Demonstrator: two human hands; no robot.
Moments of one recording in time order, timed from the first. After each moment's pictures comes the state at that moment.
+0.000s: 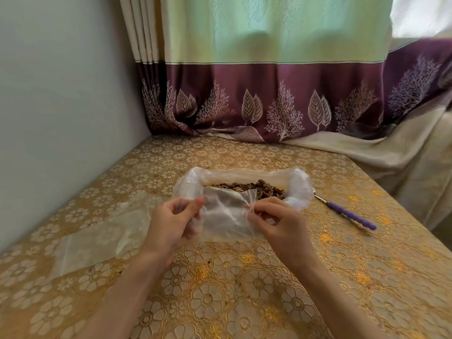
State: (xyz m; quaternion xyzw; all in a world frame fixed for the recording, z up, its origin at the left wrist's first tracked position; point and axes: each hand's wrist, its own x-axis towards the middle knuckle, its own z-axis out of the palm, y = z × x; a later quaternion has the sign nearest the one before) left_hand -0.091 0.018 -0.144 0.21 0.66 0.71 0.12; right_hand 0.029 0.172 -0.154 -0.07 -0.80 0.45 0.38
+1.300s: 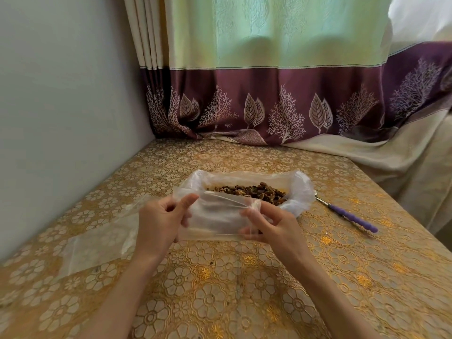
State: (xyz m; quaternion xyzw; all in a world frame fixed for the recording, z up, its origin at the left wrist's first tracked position) left_hand -0.100 0.005 -0.143 0.30 0.73 0.61 -0.10; right_hand 0.027 0.167 -0.153 -0.06 -0.69 0.67 0.27
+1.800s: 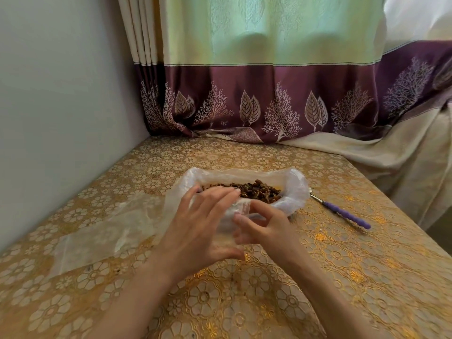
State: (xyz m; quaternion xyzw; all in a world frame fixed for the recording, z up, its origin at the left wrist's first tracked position) left_hand -0.079 0.030 -0.149 0.59 0.73 0.16 -0.30; right_hand 0.029 0.167 -0.153 -0.05 -0.73 0.64 0.24
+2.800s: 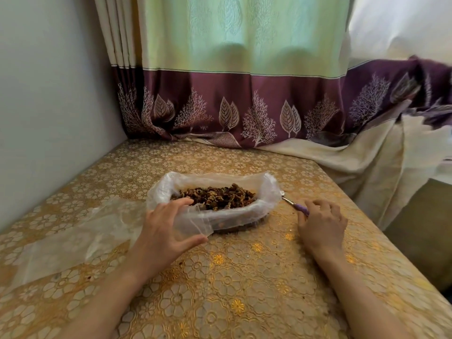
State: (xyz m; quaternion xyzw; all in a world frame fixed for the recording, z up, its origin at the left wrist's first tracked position) left_hand -0.083 0.025 -0.164 0.47 0.80 0.35 -0.16; right_hand 0.076 0.288 -0.179 -0.45 -0.85 0.05 0.28
